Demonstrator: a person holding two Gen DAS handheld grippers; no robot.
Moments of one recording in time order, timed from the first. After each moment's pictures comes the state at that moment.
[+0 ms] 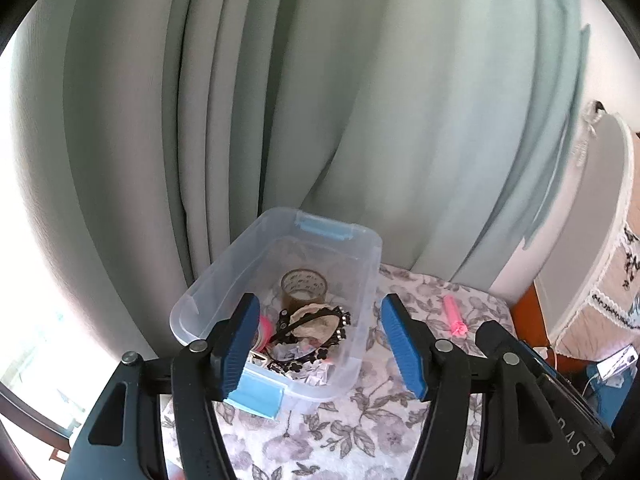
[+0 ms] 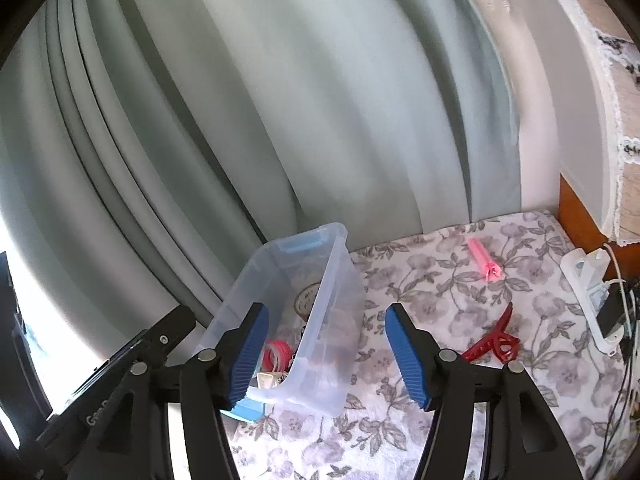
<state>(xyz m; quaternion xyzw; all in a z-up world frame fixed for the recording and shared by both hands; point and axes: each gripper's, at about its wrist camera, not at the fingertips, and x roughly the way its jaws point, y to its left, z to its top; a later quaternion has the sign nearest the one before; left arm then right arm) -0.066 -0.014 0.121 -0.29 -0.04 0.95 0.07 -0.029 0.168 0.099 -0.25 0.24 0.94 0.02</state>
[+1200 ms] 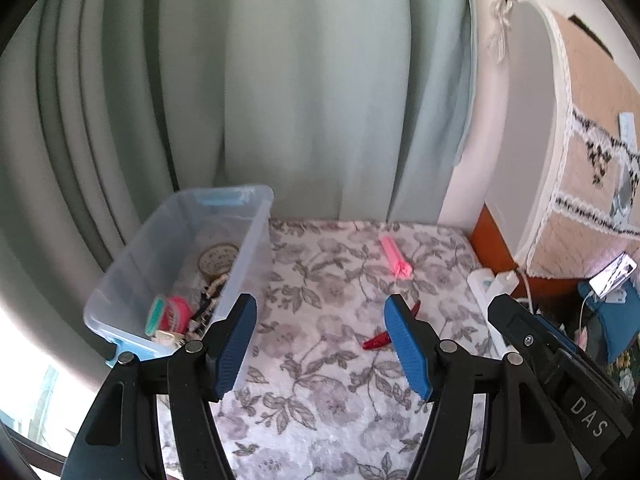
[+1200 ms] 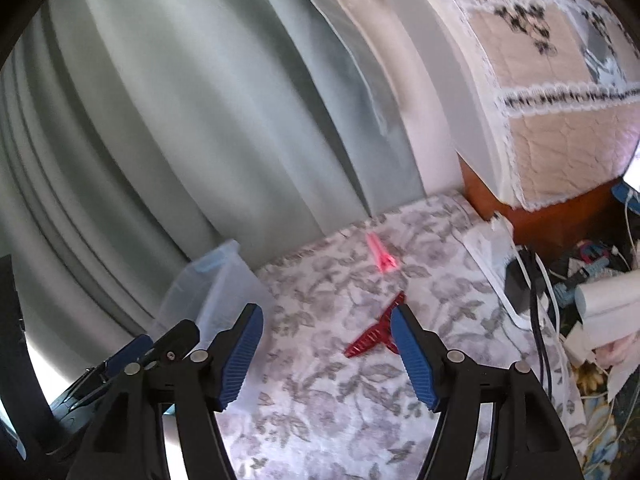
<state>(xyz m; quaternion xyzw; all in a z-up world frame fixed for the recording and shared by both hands) -0.042 0.107 0.078 -0.34 0.07 0.93 0.15 0.032 0.279 0.046 -0.26 0.29 0.91 0.12</state>
